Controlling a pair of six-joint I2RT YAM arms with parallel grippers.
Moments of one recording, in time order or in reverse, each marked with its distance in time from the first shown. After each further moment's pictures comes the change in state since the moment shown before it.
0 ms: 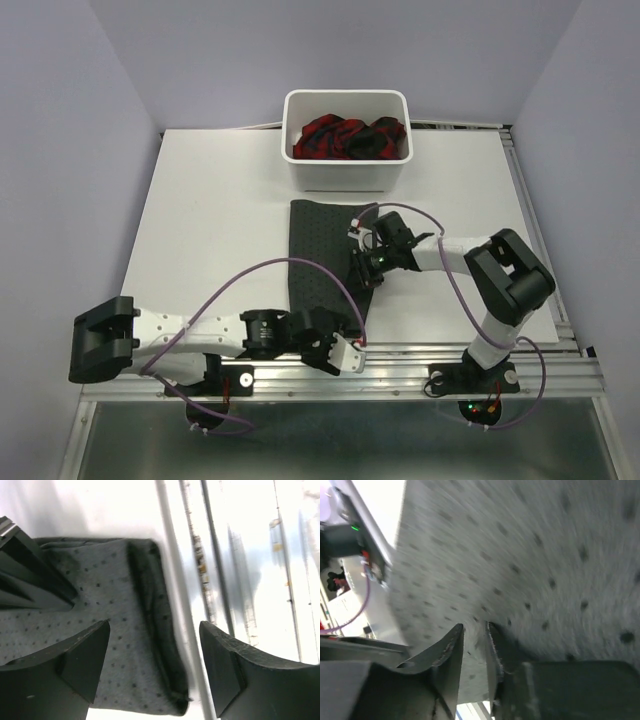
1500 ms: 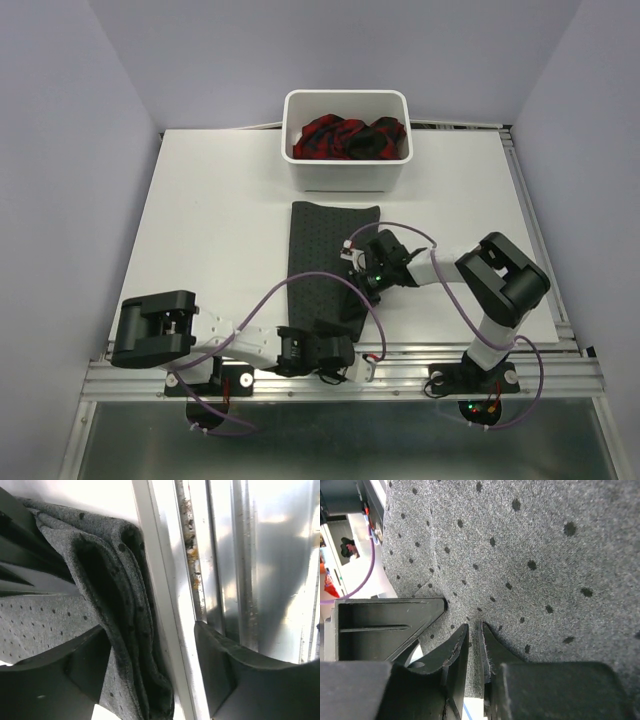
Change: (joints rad) left arm -0.169 0.290 0.034 0.023 -0.330 -0.135; right arm 0.086 0.024 -0.117 0.082 -0.085 0.008
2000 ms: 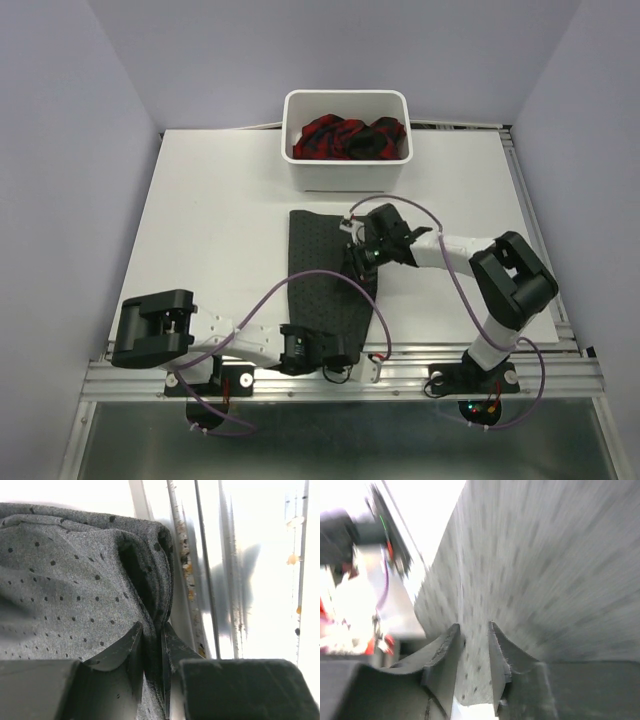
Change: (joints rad) left arm -0.006 0.003 0.056 -0.048 0.052 -0.020; right arm -0.045 -0.040 0.151 -0.107 0.031 -0.008
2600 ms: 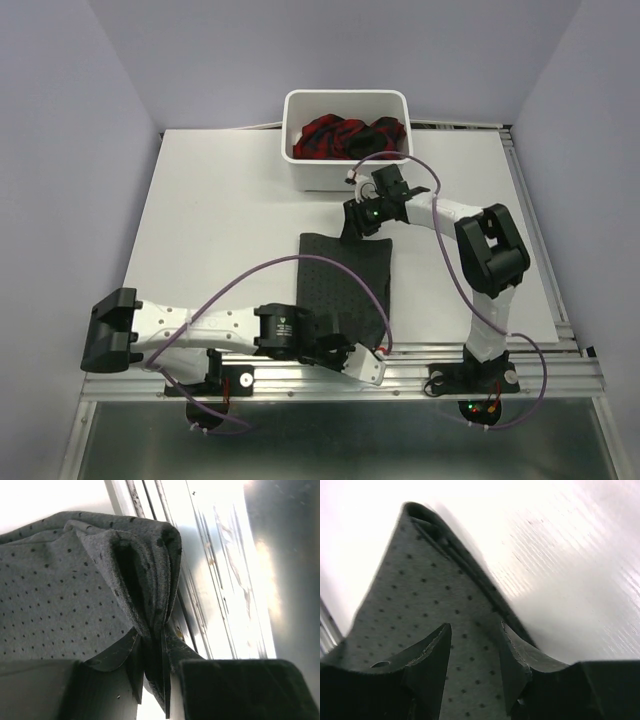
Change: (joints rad) left arm 0.028 -0.179 0.239 -0.355 0.304 0.023; right arm -0.171 0.230 0.433 -0.157 0.208 -0.307
